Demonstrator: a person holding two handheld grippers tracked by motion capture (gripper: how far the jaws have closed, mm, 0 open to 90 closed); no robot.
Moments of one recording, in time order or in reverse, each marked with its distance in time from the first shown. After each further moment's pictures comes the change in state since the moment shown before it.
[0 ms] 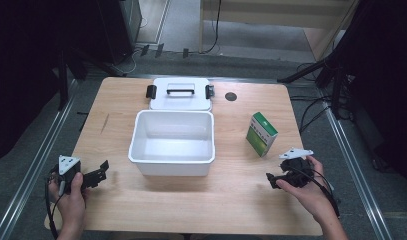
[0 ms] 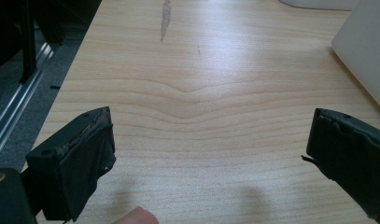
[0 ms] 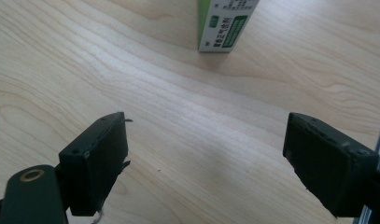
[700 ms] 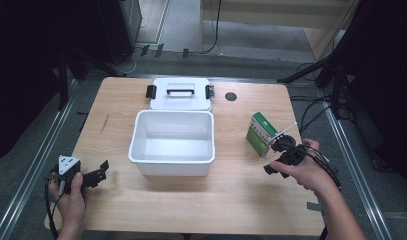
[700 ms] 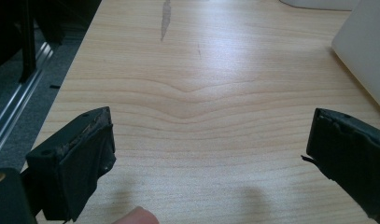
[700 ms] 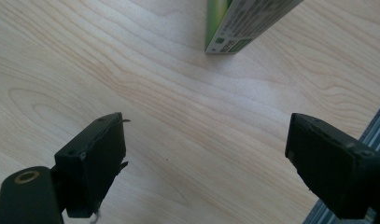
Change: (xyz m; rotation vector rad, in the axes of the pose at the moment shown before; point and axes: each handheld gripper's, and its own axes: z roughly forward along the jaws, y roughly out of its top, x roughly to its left) left arm 0.000 0.000 0.000 0.004 -0.003 0.000; right arm -0.004 0.067 -0.007 0.305 0.045 -0.032
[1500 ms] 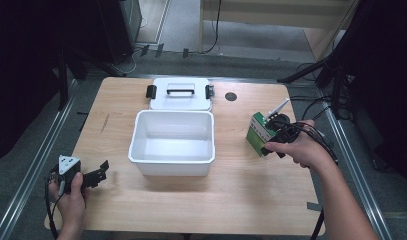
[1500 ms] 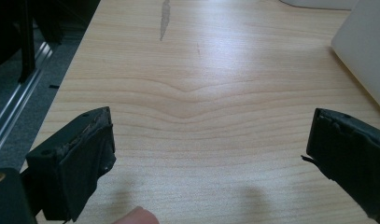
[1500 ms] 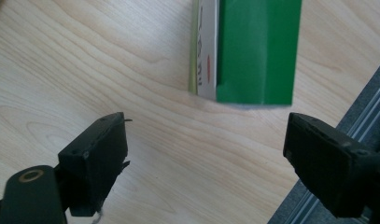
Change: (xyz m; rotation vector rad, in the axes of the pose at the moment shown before) left arm 0.000 0.000 0.000 0.001 -0.003 0.003; right arm -0.008 0.055 -0.025 0.056 -0.022 -0.016
